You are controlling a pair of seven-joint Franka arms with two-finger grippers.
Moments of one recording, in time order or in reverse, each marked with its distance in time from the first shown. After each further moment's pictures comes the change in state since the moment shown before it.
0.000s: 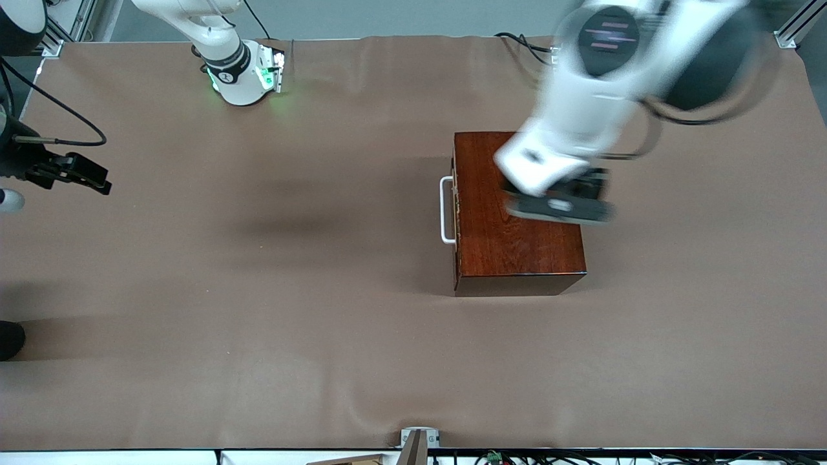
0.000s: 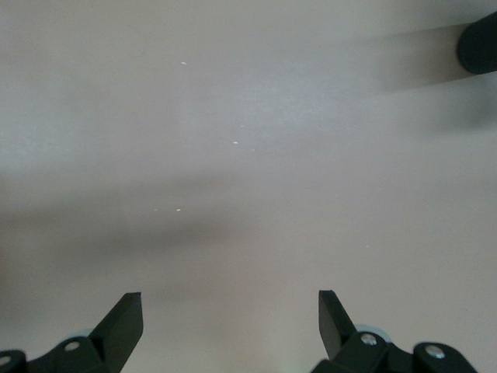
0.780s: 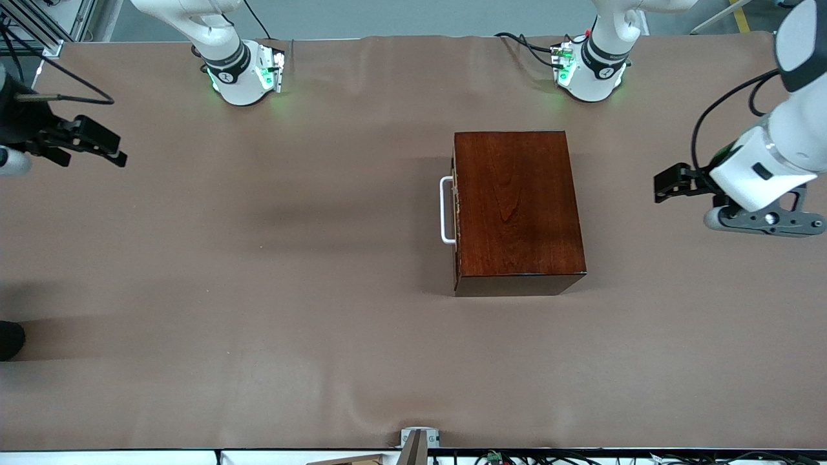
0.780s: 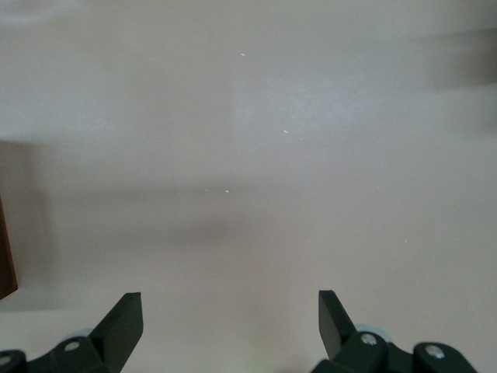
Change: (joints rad) left arm 0.212 -0.141 0.124 -0.161 -0.076 -0.042 0.369; right arm 0.067 -0.048 0.002 0.048 0.077 -0.077 0.001
